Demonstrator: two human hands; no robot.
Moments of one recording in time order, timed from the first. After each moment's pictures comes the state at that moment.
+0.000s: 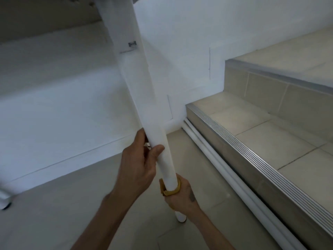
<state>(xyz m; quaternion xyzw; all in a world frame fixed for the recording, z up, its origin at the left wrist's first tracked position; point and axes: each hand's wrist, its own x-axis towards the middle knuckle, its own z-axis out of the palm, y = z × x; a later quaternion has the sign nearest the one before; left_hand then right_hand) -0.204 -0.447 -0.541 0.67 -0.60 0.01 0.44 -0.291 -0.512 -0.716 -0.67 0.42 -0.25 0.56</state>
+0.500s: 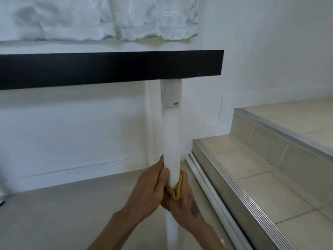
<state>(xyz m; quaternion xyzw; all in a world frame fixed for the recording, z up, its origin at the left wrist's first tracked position) -0.199 -0.439 -0.532 0.63 -0.62 -0.05 0.47 -0.302 -0.514 -0.599 -0.67 0.18 -0.43 0.58</state>
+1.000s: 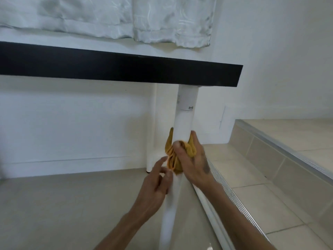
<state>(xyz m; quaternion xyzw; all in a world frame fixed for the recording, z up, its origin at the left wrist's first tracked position) -0.206 -0.441 -0.554 0.59 -0.52 -0.13 0.60 -0.303 -0.538 -0.474 -0.76 0.14 -0.49 0.40</state>
